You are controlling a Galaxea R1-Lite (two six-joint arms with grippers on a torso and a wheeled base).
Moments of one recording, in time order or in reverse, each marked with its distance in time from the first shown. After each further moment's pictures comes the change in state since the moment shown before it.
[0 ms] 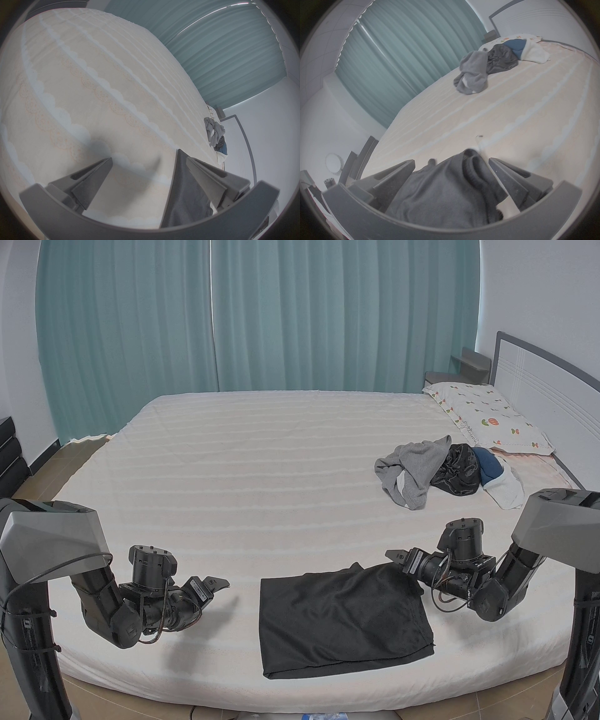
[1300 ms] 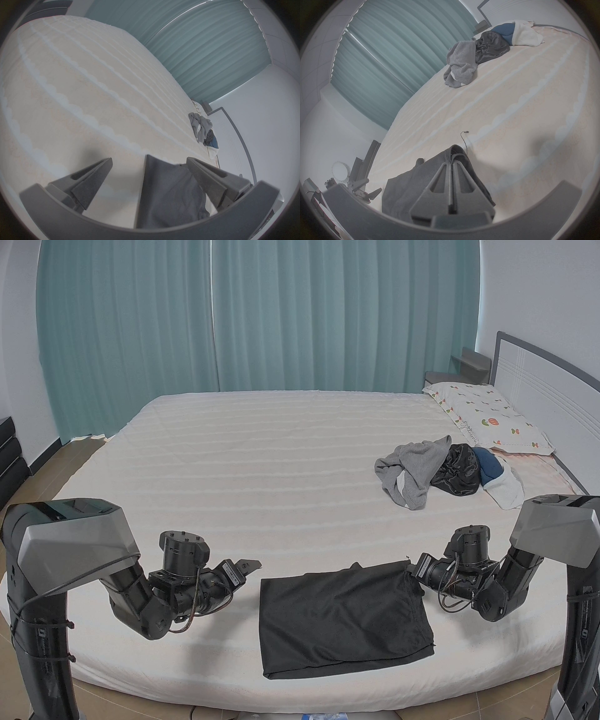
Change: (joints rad) left arm -0.110 0.054 -0.187 0.006 0.038 0.039; right arm -0.084 0.077 0.002 -0.048 0.123 0.050
